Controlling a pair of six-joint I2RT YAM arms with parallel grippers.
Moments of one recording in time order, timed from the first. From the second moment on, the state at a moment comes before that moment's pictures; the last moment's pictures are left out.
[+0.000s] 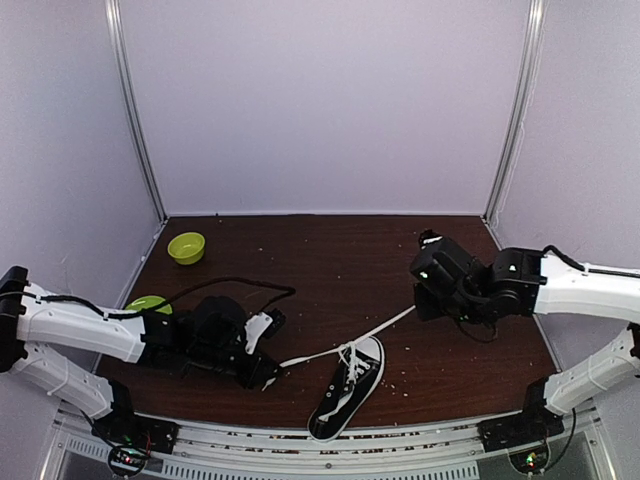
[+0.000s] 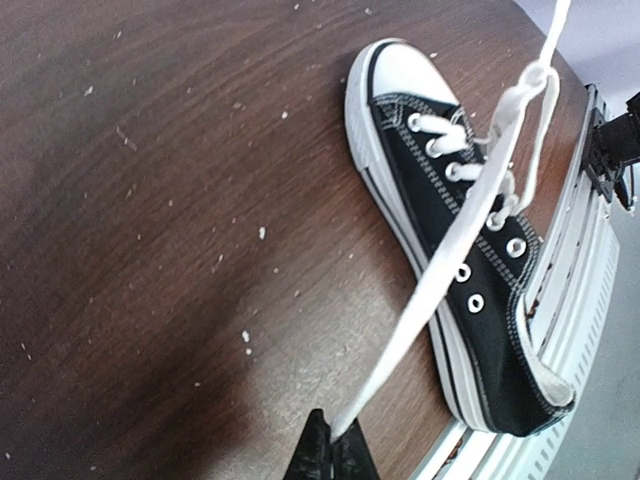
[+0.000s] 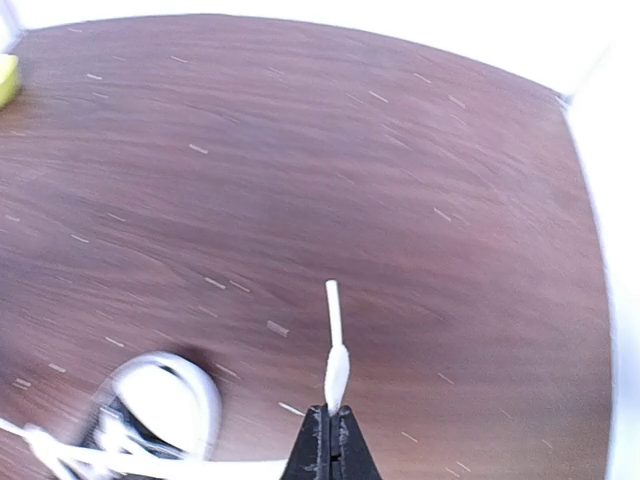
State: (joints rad) left arm -1.09 1.29 0.56 -0.06 0.13 -0.45; right arm 1.05 1.26 1.03 -0.74 0.66 0.65
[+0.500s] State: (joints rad) left arm -1.00 1.26 0.61 -0.17 0.02 -0.44; right arm 1.04 0.97 0.75 -1.00 0.69 0.92
